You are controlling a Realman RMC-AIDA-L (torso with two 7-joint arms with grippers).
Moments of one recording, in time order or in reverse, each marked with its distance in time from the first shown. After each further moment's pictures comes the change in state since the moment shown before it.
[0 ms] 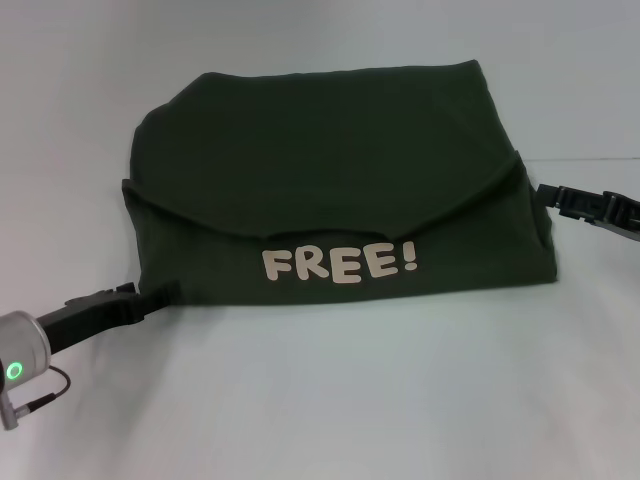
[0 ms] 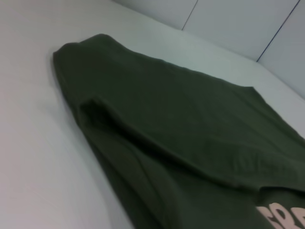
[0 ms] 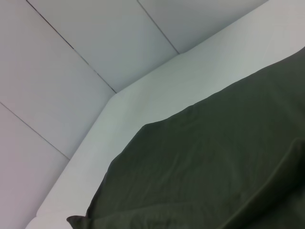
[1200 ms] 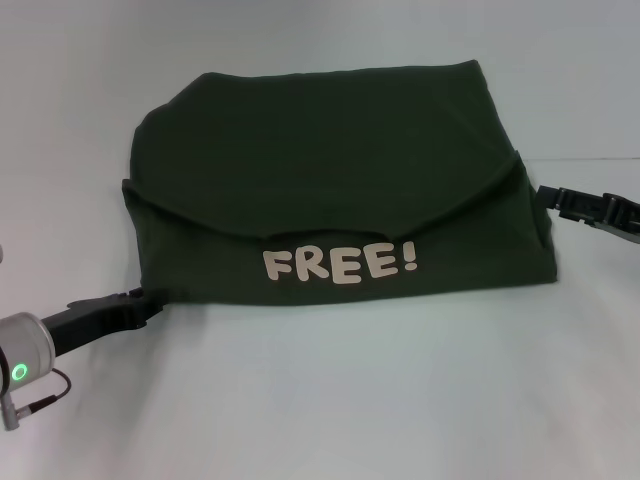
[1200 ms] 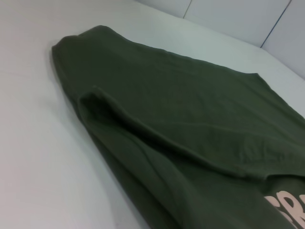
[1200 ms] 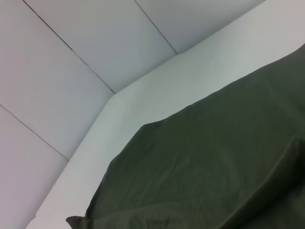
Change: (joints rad) left arm -0.003 0.000 0.038 -0.001 0.013 -0.037 0.005; right arm -0.004 0.003 0.003 0.002 0.001 0.002 0.000
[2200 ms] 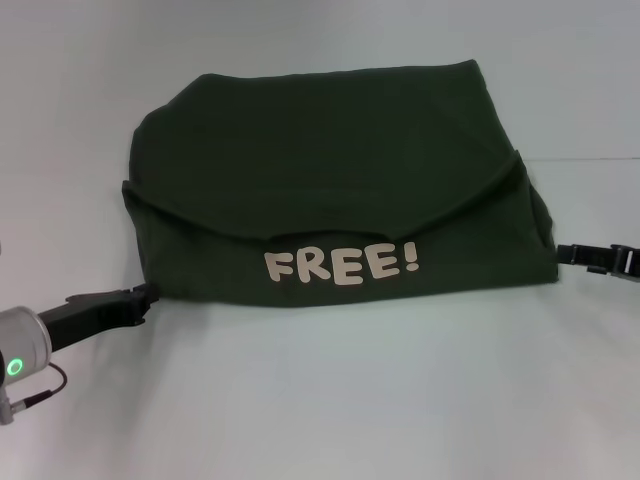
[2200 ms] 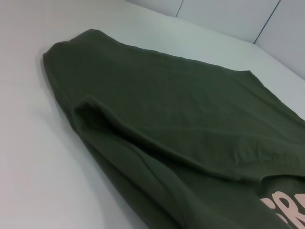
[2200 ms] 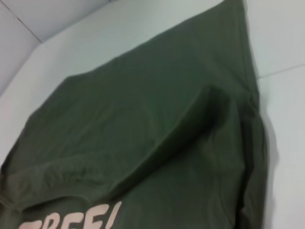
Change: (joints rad) left arm -0.001 0.002 0.003 0.033 0.025 0.027 -0.009; right arm 0.011 -0.013 -0.020 0.009 -0.228 0.133 0.082
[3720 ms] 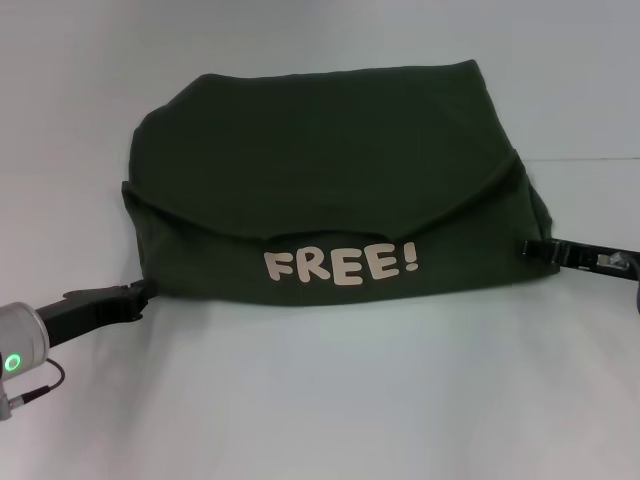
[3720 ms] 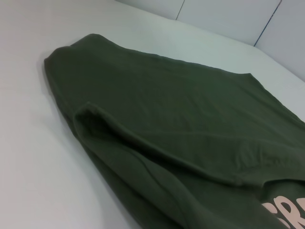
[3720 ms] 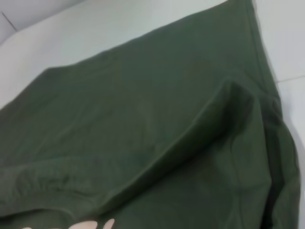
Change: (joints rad) left arm -0.005 0.004 -0.004 0.001 0.000 -0.001 -0.001; right arm 0.060 0.097 -0.089 0.028 0.033 0.255 -0.043
